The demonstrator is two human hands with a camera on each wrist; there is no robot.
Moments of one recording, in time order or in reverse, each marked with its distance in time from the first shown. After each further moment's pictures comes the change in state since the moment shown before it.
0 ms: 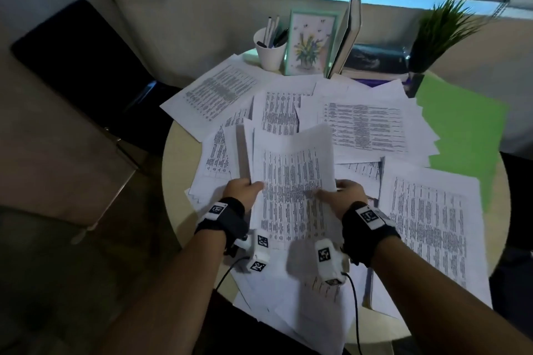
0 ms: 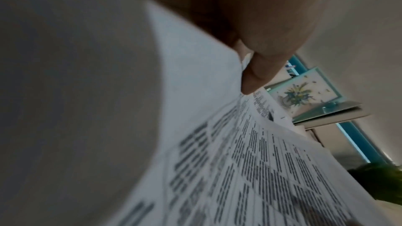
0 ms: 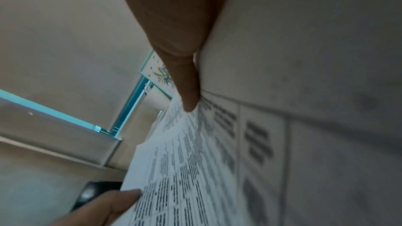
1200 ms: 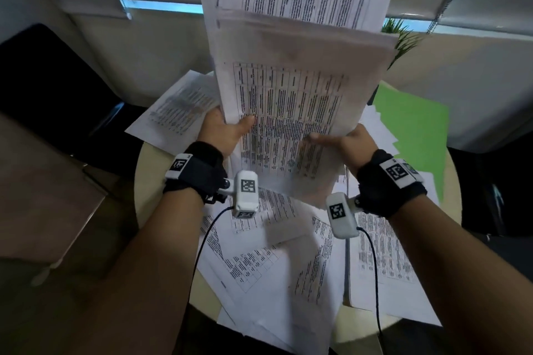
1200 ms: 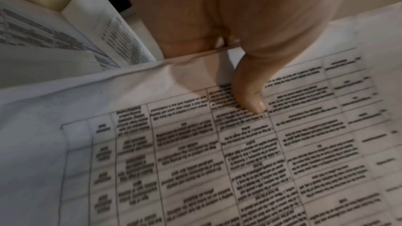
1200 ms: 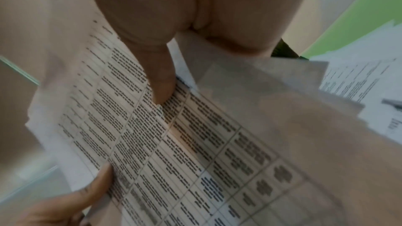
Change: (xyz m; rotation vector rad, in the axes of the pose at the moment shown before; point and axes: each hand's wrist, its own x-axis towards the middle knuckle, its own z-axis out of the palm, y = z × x) left_hand -0.035 0.142 -0.033 -0.257 -0.020 0.611; right_hand -0.036 -0.097 -0.078 0.320 -0.050 -0.533
